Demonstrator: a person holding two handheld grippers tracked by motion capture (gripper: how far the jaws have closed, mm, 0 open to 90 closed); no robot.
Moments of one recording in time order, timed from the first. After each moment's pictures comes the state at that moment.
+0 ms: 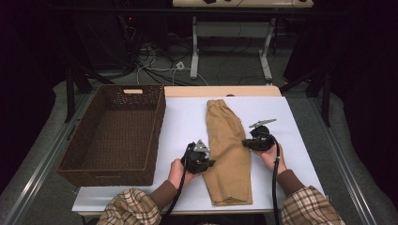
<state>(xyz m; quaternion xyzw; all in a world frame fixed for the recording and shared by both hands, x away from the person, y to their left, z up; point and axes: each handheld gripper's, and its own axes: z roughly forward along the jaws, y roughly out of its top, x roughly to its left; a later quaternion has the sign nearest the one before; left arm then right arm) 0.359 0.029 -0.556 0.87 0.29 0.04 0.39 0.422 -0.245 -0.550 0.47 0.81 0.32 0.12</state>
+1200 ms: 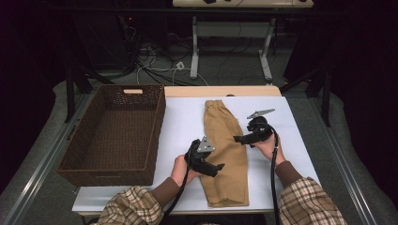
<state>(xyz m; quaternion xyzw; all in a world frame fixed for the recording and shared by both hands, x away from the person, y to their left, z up) 0.358 0.011 -0.539 0.87 0.23 0.10 0.42 0.450 -0.243 -0.530 0.42 0.83 0.36 0.12</state>
